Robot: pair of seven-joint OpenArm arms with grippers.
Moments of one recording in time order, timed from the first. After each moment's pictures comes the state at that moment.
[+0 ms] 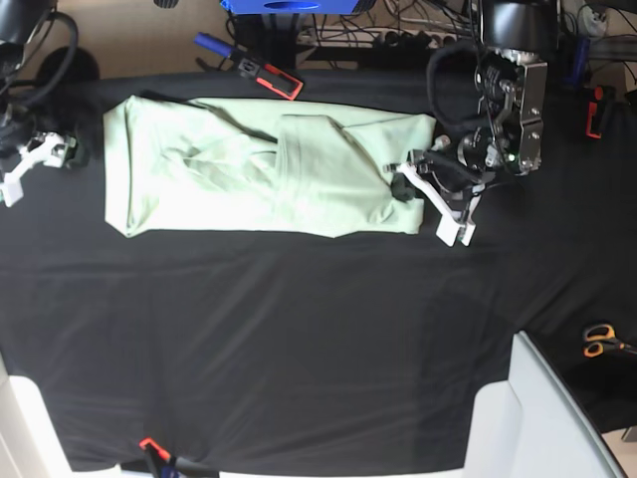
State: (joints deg) left arm 8.0 -12.8 -2.8 76.4 -29.7 -19.7 42.5; right arm -8.2 14.4 38.3 67.5 24.4 40.3 -53.3
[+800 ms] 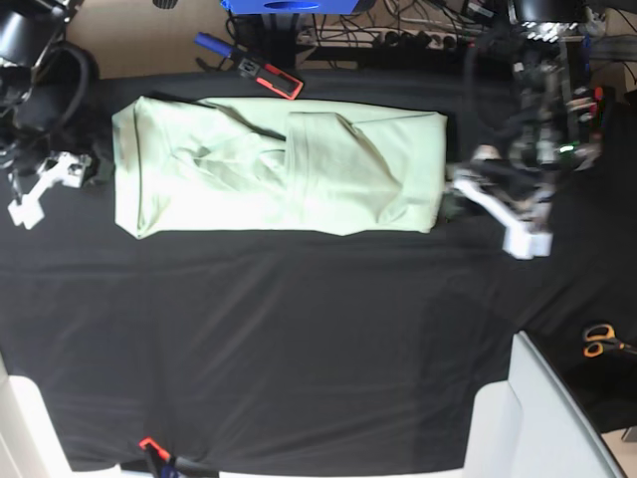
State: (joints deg) left arm 14.1 -15.8 -16.0 95.5 -29.5 -11.2 49.7; right arm -3.6 11.3 38.1 69.9 31.5 40.3 -67.9
